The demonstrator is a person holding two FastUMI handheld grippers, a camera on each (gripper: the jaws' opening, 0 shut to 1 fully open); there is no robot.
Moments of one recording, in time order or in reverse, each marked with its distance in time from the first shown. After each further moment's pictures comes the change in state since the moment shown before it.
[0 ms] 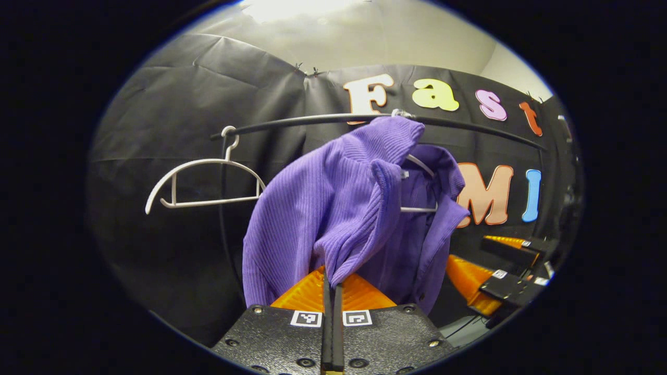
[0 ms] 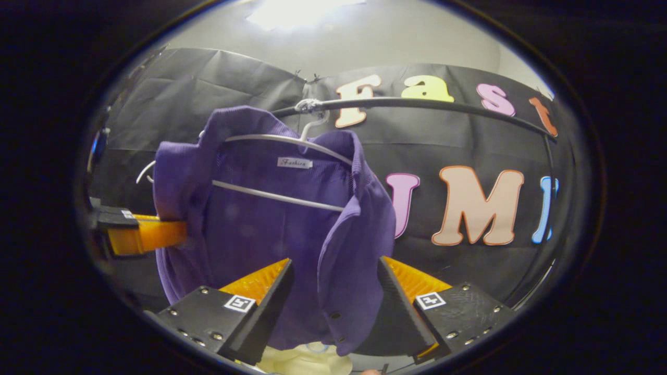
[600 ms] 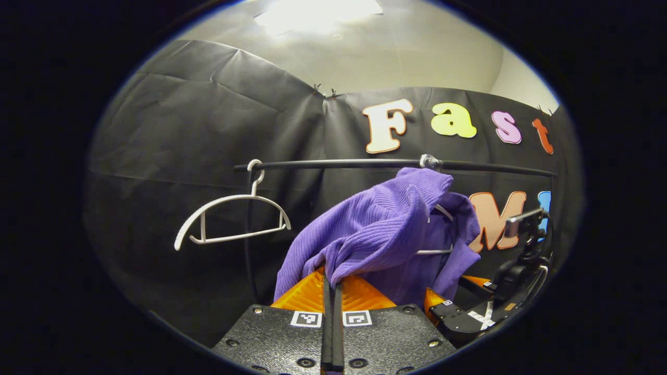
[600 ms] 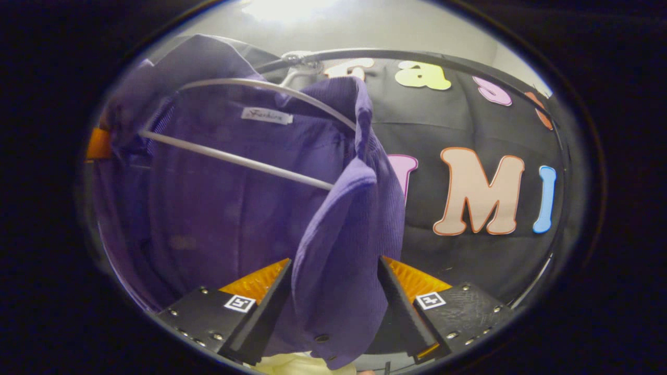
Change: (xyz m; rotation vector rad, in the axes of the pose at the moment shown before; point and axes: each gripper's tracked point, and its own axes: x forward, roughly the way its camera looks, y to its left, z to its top) left arm -0.006 0.039 0.063 -0.020 -0.122 0.085; right arm 0.081 -0.006 -0.044 -0.010 0.058 -0.138
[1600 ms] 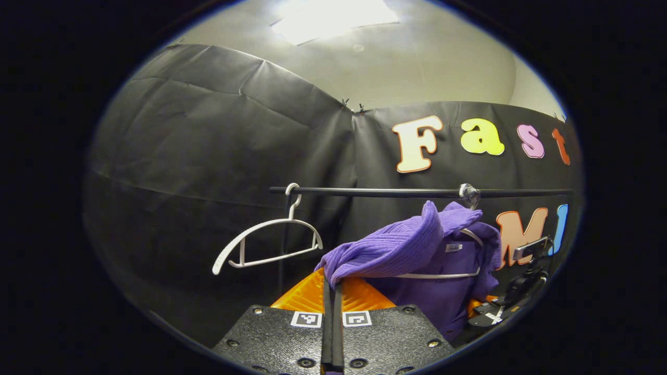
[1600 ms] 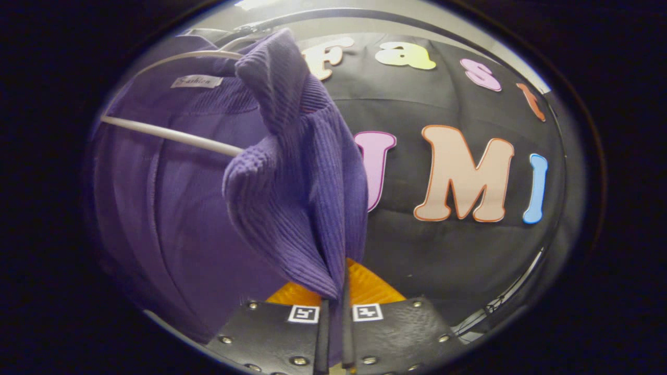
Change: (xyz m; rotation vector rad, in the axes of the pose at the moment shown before) left arm -0.001 0.054 0.041 -0.014 -0.074 0.151; right arm 0.031 -0.055 -0.017 0.010 0.079 -0.105
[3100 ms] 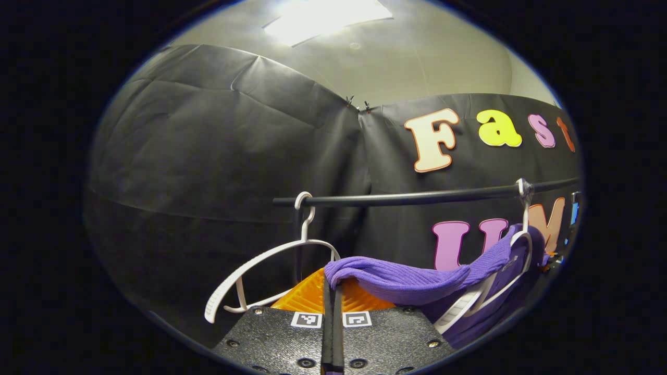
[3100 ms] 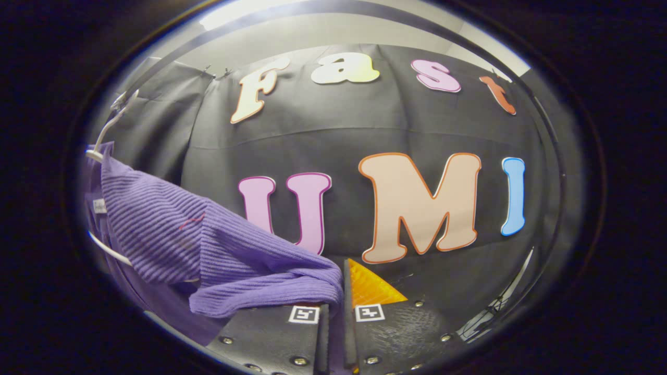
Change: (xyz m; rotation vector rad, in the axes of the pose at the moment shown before) left arm 0.100 0.040 -0.003 0.062 -0.012 0.006; right arm 0.060 -0.127 0.088 0.142 -0.136 -0.168
